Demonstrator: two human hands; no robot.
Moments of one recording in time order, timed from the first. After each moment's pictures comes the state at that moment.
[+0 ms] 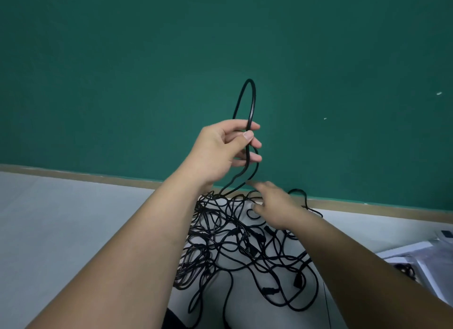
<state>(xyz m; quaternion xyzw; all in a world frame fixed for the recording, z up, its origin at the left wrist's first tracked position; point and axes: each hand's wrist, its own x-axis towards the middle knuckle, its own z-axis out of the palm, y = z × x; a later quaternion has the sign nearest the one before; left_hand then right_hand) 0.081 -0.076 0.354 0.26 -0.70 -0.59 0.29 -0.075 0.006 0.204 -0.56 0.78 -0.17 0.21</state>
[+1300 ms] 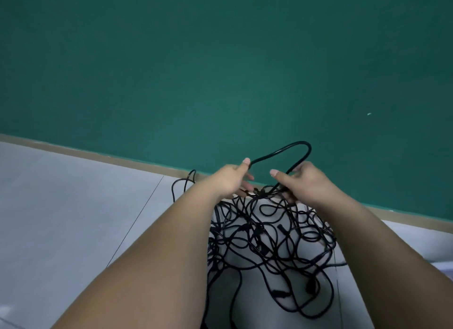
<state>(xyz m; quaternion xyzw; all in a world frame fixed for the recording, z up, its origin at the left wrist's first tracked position) 0.085 -0.160 0.228 0.46 -0.70 -0.55 0.01 -0.074 -0.029 0.246 -0.35 0.81 -0.34 0.31</state>
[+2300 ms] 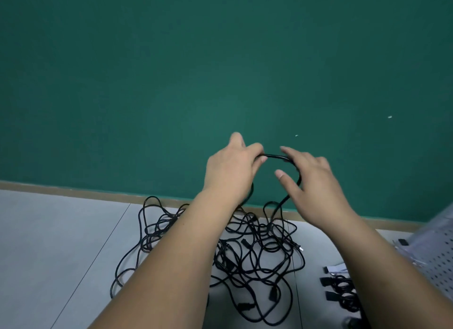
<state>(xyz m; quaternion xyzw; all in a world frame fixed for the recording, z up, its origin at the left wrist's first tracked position) 0.008 -0.056 0.326 0.27 -0.91 -0.06 0.30 -0.125 0.093 0.312 -0.50 0.81 -0.30 -0.03</state>
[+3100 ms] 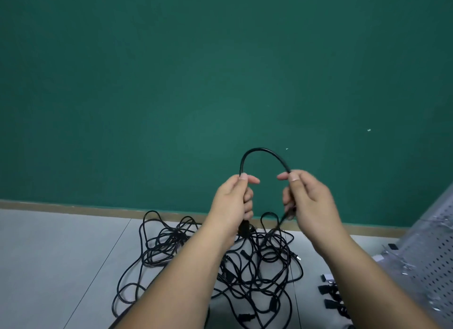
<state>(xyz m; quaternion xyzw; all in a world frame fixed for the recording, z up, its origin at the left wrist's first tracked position) 0.031 0.002 0.319 0.29 -0.57 -0.70 0.31 -0.094 0.117 0.320 -0.36 0.67 -0.64 0.14</state>
